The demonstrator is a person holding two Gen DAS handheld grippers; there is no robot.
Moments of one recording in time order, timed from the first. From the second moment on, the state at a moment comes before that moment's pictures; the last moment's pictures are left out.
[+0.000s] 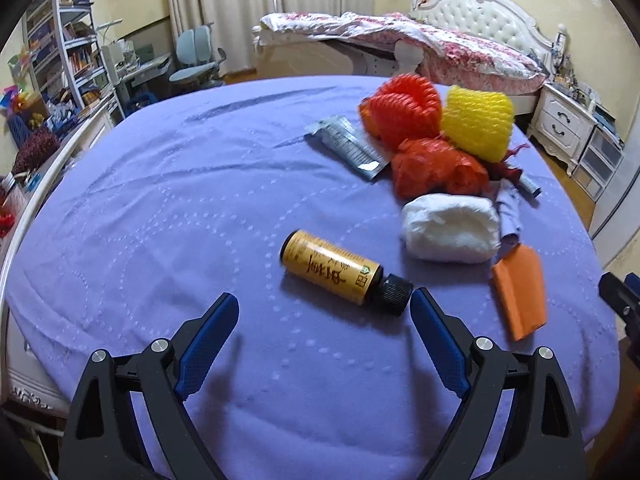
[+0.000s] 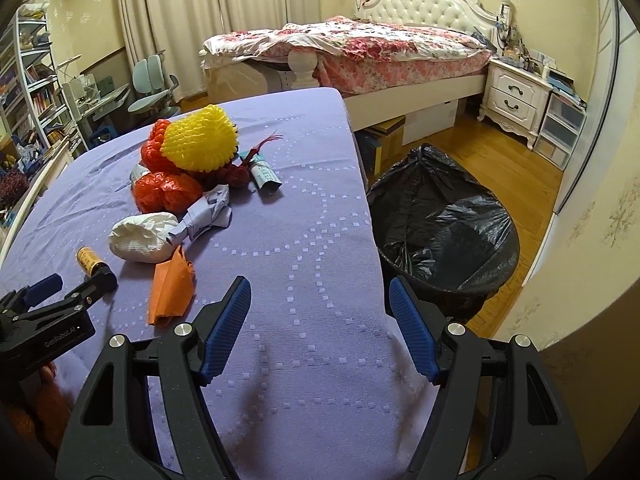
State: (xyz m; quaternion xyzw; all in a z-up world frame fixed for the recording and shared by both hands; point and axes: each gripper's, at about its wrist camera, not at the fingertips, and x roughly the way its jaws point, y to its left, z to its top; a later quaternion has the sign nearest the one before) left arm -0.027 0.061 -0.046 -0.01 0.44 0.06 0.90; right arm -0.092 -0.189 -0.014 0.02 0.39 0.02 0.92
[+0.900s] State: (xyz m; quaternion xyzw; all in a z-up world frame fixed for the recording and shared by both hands) left arm -0.011 0.079 -0.050 -0.01 0.44 0.01 0.90; right arm -0.087 -0.168 -0.021 0.01 0.40 0.05 0.92
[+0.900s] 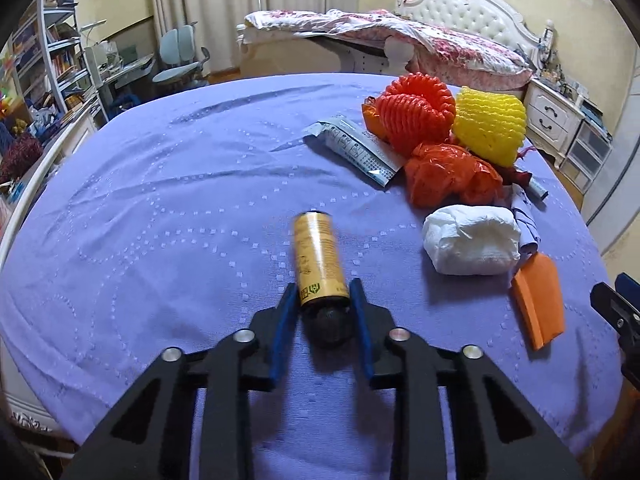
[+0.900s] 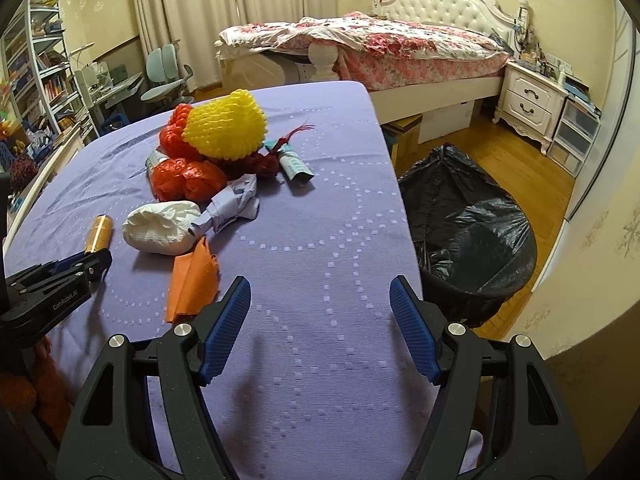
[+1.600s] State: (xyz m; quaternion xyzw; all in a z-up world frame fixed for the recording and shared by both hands) left arm -0.028 0.100 -0.047 -0.01 0.40 0.02 0.92; right arm -0.081 -0.100 -0.033 -0.04 0.43 0.12 0.90
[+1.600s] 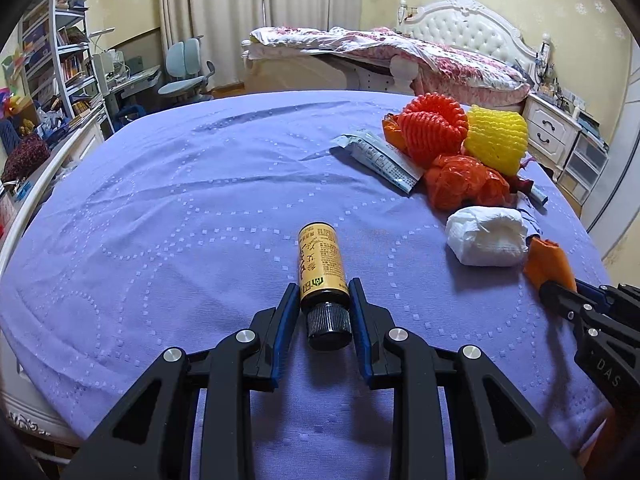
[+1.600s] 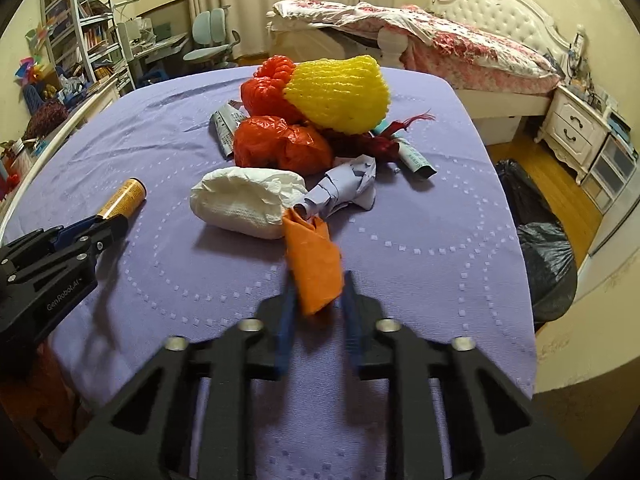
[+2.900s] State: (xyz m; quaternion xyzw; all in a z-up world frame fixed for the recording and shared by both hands) left arm 0.069 -0.146 -0.009 0.07 0.34 -0.18 0.92; right arm -0.012 -0.320 -0.015 0.06 0.36 -0.06 0.93
